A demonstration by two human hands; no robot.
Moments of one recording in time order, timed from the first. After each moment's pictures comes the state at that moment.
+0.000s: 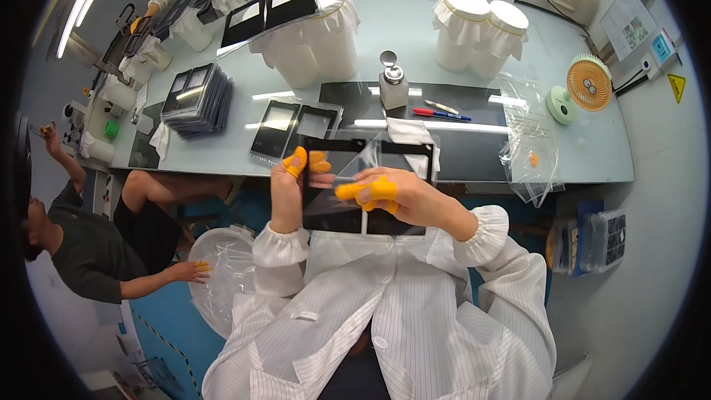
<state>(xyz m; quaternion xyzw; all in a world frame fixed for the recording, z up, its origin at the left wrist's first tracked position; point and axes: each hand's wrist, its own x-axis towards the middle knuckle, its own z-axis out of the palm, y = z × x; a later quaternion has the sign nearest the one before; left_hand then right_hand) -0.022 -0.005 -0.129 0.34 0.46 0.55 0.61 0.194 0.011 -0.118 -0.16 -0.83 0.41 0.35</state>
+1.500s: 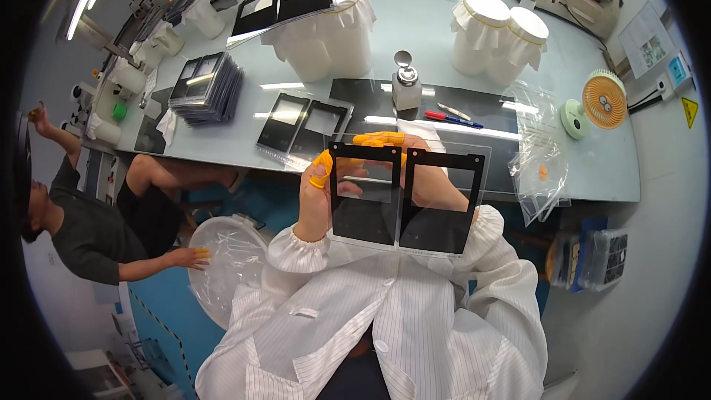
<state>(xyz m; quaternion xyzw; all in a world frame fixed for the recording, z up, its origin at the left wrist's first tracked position) 0.017 -0.009 -0.130 0.34 0.34 0.60 0.64 0.184 0.045 -0.144 -0.21 -0.39 0.77 0.46</state>
